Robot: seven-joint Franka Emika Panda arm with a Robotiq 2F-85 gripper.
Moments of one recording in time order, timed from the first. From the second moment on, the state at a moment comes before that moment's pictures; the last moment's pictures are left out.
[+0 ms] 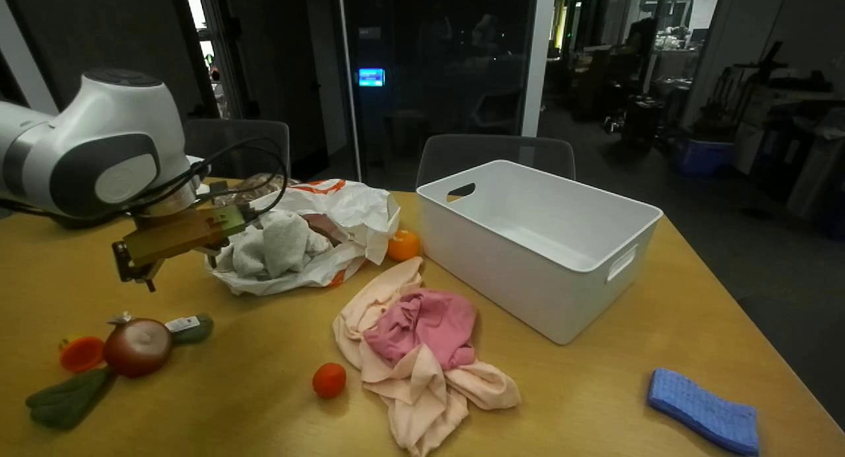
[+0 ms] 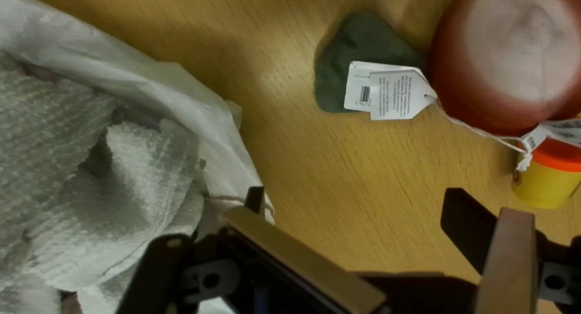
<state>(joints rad) 0.42 -0.25 0.04 -2.58 0.35 2.52 -0.99</state>
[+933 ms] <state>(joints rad) 0.30 0.05 0.14 -2.39 0.19 2.59 -1.08</state>
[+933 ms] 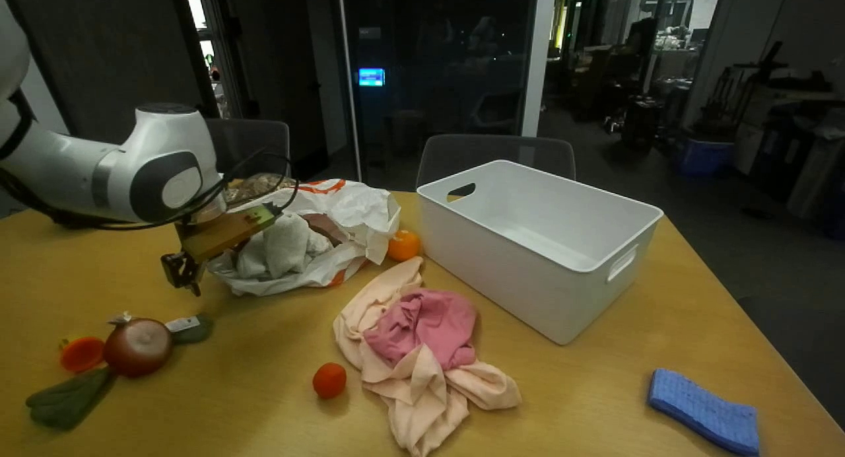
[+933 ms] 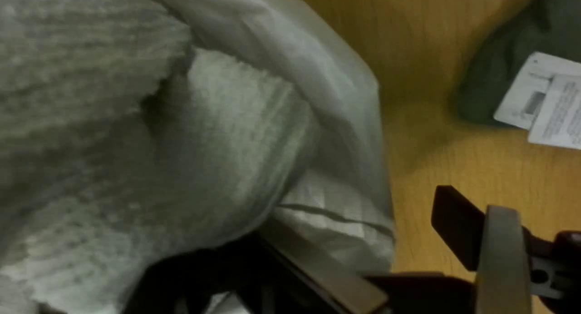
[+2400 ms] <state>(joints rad) 0.10 0.12 0.17 -2.16 0.42 1.99 -0.92</state>
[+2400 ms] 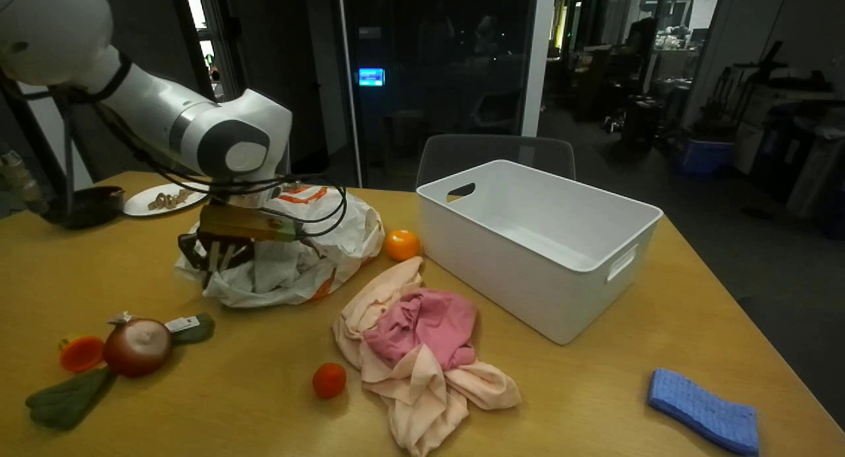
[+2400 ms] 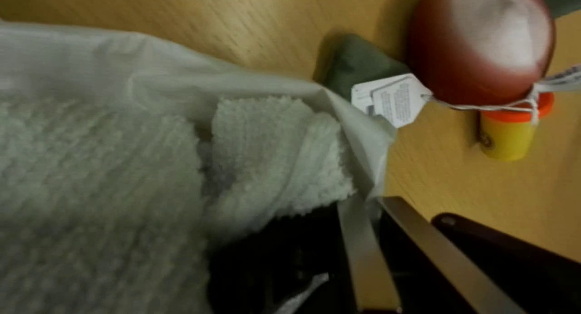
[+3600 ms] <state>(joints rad) 0.12 -0.14 0.16 -2.09 0.47 1.94 -0.86</state>
